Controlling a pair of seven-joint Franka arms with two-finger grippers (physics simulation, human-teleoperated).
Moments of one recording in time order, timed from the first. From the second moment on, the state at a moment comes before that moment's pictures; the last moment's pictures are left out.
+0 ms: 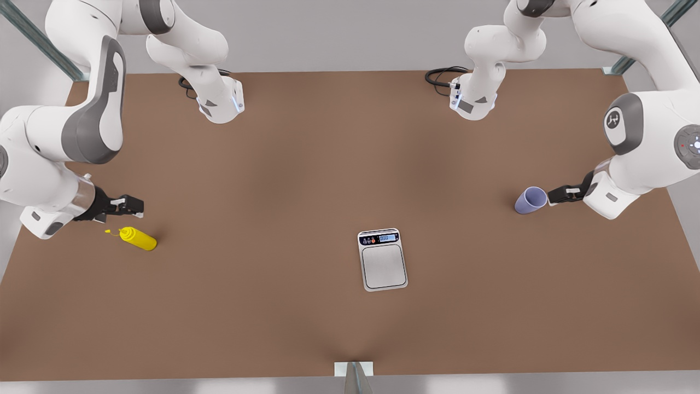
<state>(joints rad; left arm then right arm) -0.07 0.19 0.12 -1.49 -0.03 1.56 -0.02 0.02 0.28 -0.06 -1.33 0.02 1.52 -0.17</state>
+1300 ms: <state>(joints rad) -0.07 0.10 0.37 -2.42 0.02 2.41 0.15 -0.67 0.77 -0.05 -1.64 0.86 1.83 -2.29</state>
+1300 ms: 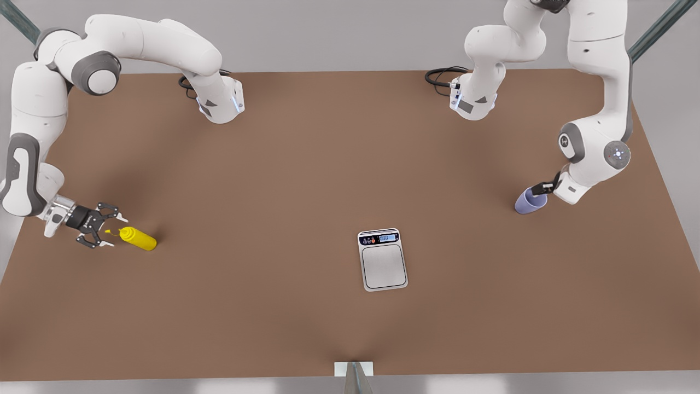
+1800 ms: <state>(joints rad) -0.07 0.16 0.39 -2.47 -0.04 2.53 0.18 -0.68 0.78 -0.05 -1.63 0.86 1.83 -2.30</state>
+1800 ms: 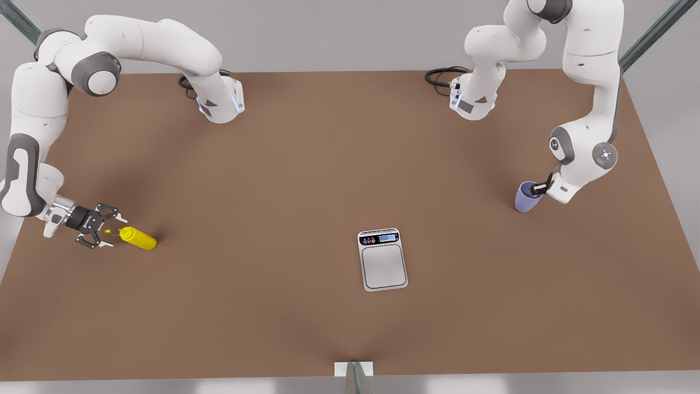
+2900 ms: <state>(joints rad) -0.09 0.15 0.17 -2.41 -0.37 2.47 0.18 -0.67 0.86 0.07 -1.59 0.92 1.76 -2.33</state>
